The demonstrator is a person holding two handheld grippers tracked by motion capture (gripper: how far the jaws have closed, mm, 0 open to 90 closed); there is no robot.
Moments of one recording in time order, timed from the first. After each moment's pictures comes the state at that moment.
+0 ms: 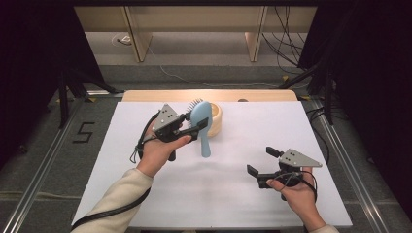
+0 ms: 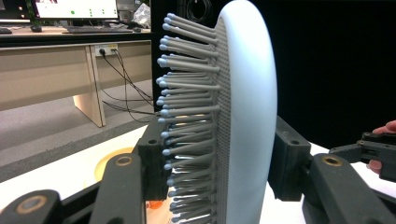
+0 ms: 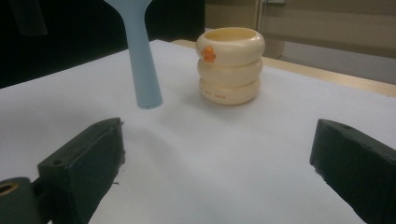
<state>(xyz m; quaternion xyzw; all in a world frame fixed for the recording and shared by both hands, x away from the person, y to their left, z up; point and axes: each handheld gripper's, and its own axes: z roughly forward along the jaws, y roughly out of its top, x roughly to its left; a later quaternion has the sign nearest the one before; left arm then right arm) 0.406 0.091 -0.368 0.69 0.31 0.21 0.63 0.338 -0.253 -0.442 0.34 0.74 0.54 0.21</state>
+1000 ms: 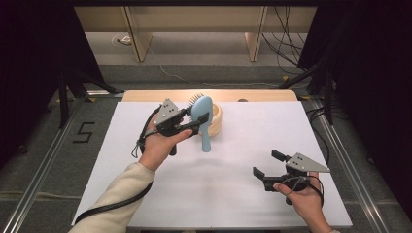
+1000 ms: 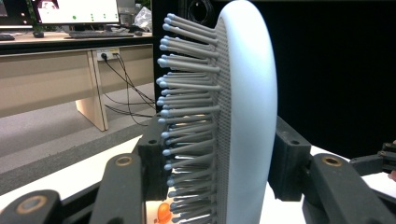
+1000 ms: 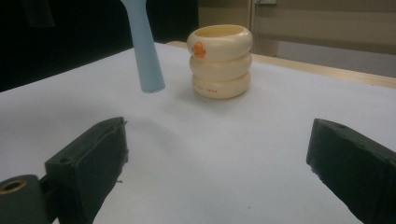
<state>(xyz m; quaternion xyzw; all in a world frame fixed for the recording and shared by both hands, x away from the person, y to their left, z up) 0.418 0.089 -0.362 0.68 0.30 0.21 0.63 0.329 -0.268 -0.448 0.36 0.73 0.55 0.21</state>
